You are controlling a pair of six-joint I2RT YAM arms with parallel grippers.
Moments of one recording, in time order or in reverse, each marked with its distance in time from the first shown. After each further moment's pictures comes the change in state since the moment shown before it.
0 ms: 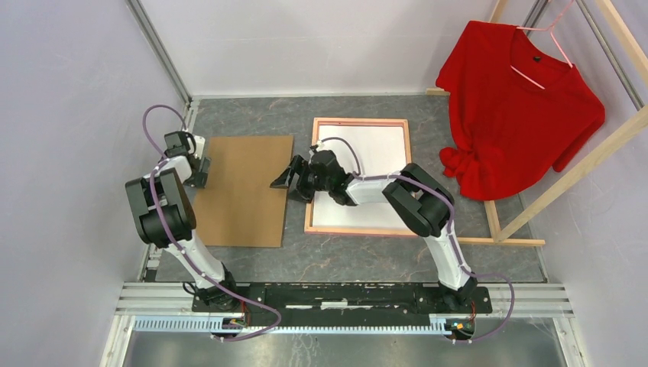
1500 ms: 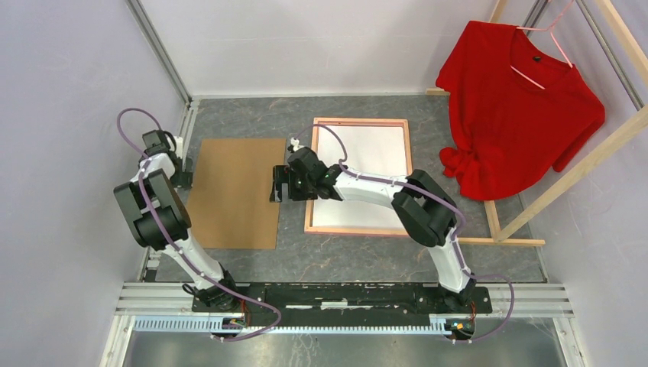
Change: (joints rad) left arm 0.128 -0.012 0.120 -0.160 0.006 -0.082; right arm 0.101 -0.108 0.183 -0.556 0.234 -0.464
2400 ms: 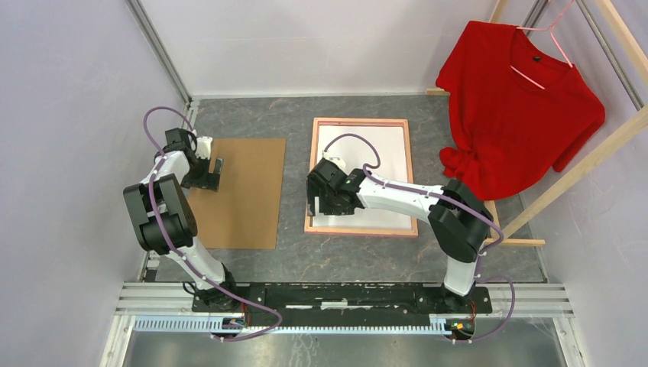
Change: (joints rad) left arm -0.142 -0.058 -0.051 -0.158 0.251 0.001; right arm 0.010 -0.241 -0.196 -0.394 0.234 0.094
